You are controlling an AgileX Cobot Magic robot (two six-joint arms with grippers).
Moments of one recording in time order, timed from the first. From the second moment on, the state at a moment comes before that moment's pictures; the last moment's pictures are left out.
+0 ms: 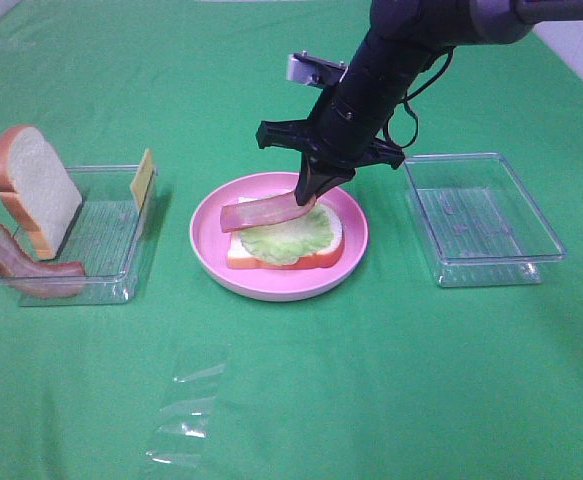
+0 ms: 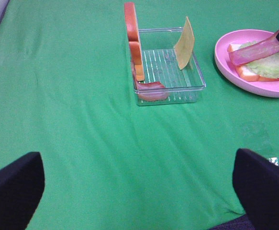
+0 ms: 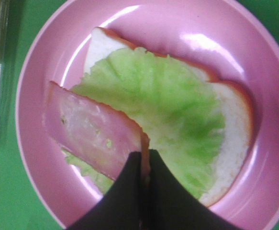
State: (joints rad) left arm -0.01 -0.01 -0.51 -0.09 1.08 0.03; right arm 0.41 2.25 -1.77 0.35 0.89 -0.01
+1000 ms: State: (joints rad) left arm -0.01 -0.01 -0.51 -0.09 1.08 0.03; right arm 0.41 2.25 -1.77 0.32 0.89 0.01
